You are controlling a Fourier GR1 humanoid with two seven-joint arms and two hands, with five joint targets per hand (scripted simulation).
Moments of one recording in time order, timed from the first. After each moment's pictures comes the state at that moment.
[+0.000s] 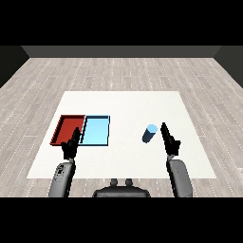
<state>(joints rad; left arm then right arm) 0.03 0.13 0.01 -1.55 0.03 0.05 0.01 -0.02 -0.12 0.00 -1.59 0.02 -0.02 -0.02</state>
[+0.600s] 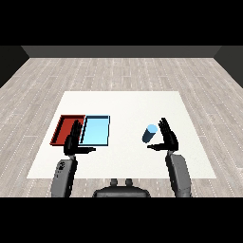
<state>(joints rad) -0.03 0.09 0.03 -1.61 0.09 -0.04 -0.20 -0.11 -0.11 -0.08 -1.48 -0.12 0.14 -0.18</state>
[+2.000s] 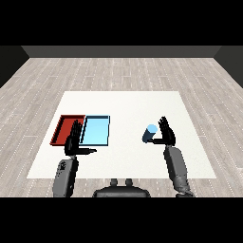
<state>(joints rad) -0.03 0.06 0.06 -1.57 0.12 -0.10 -0.31 -0.29 -0.12 -0.18 -1.11 -0.17 0.16 -0.32</state>
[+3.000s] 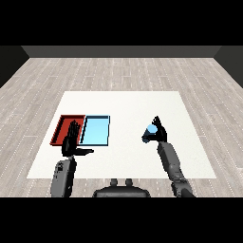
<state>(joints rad) -0.02 0.07 0.09 -1.59 0.14 -0.13 -0.30 -0.48 -0.10 -0.20 -0.73 -0.20 0.16 -0.41</state>
